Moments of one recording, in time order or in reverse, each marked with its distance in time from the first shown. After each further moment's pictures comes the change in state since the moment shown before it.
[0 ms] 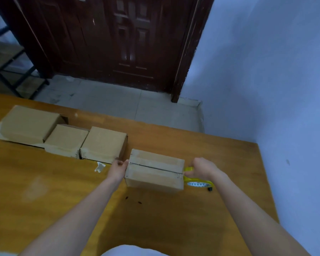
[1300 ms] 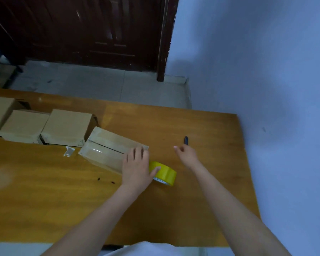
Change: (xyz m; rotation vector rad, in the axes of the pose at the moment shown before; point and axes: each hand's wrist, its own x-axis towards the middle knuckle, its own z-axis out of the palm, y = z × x) left_hand -0.104 -0.002 0.143 1.034 0.243 0.881; right_hand 0.013 0.081 0.077 0.678 0.235 0.151
